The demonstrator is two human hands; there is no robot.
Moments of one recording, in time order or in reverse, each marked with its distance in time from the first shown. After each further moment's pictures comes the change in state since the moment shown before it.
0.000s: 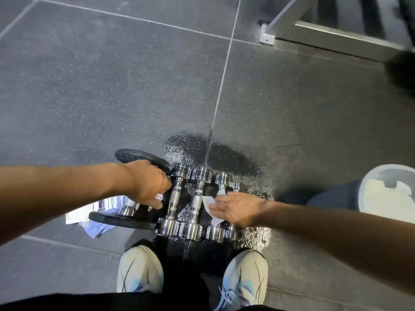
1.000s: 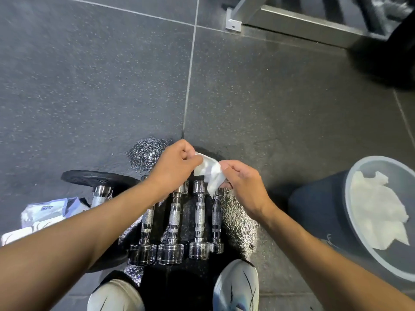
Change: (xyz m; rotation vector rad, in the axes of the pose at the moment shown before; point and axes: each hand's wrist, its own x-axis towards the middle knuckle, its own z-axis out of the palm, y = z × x) left_hand 0.127 0.042 -0.048 -1.621 0.834 -0.072; right_hand -0.017 0.031 -0.020 1.716 1.114 0.637
